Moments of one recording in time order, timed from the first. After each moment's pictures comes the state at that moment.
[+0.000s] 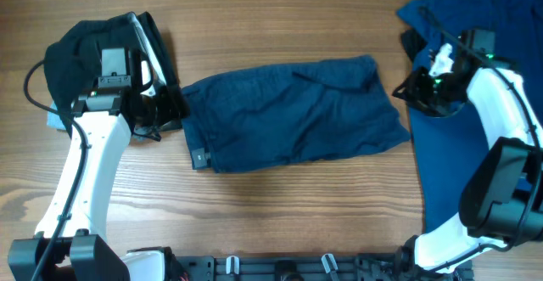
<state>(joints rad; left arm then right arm) 0.04 1.46 1.11 -0.89 0.18 -0.41 -0.22 1.80 1.26 -0.82 -0.41 0.21</state>
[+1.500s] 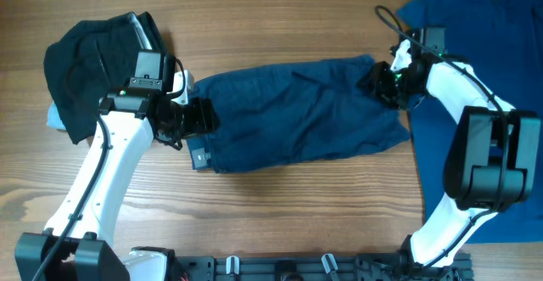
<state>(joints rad) -0.12 1.46 1.11 -0.96 0.28 -0.35 -0.07 1.98 1.24 -0.58 -0.46 0.35</state>
